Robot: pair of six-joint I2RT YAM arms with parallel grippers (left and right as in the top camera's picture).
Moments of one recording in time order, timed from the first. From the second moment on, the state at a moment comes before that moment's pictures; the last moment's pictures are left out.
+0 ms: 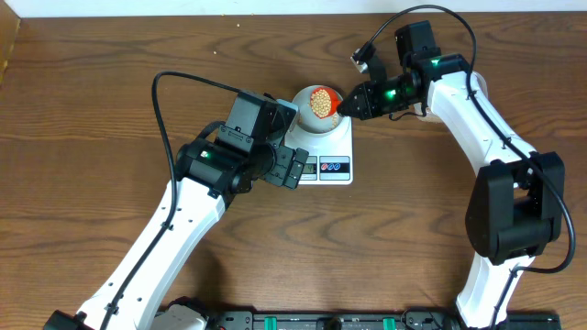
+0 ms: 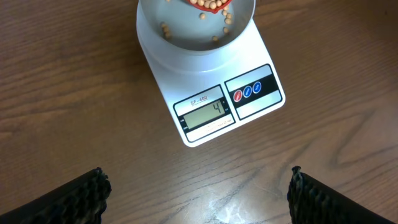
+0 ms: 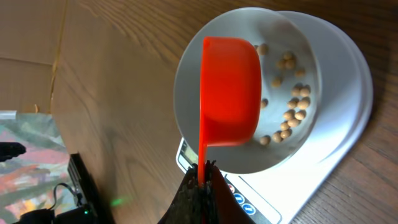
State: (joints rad) left arm -0.46 1.37 1.20 -0.86 0.10 -0.04; right arm 0.23 2.02 1.64 -0.80 -0.79 0.00
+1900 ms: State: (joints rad) left arm -0.46 1.37 1.20 -0.86 0.10 -0.04; right arm 0.23 2.02 1.64 -0.79 -0.75 -0.02
